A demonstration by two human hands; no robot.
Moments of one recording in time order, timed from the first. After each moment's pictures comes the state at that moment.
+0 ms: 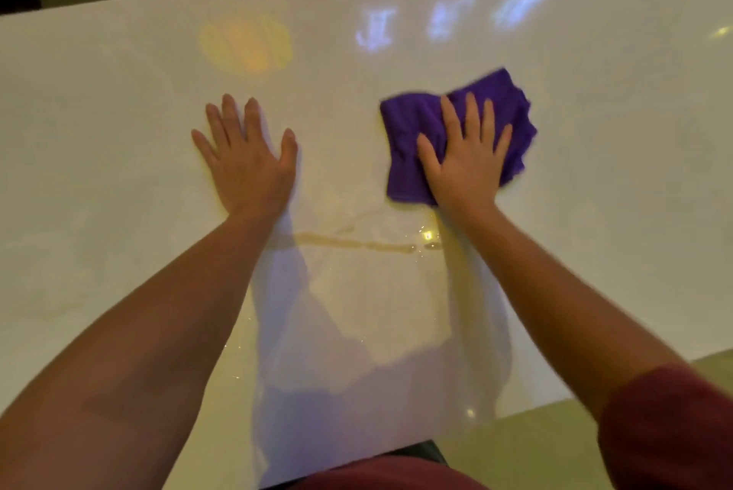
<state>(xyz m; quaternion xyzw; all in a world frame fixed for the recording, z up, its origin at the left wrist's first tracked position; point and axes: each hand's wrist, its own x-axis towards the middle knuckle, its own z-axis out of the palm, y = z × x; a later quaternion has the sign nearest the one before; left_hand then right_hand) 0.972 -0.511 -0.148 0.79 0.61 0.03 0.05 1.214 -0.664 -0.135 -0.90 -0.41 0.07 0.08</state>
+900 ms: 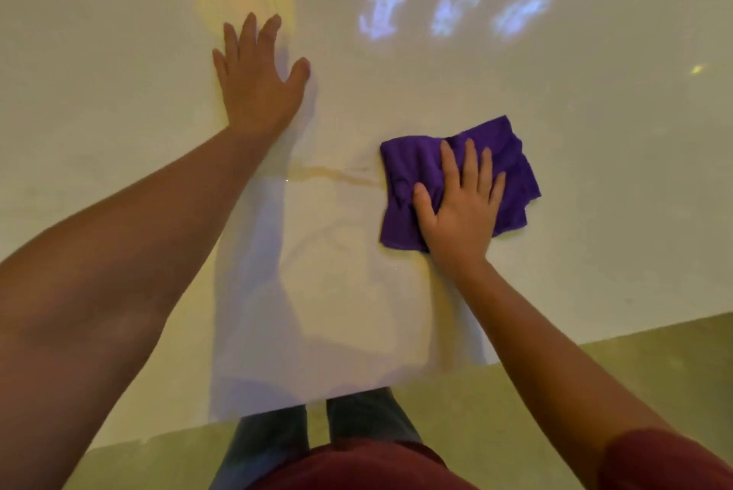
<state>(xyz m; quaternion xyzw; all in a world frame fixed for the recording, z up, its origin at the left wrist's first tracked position) 0.950 -0.502 -0.129 0.80 0.57 0.09 0.18 1.117 -0.770 -0.132 -0.89 -0.44 0.06 0.07</state>
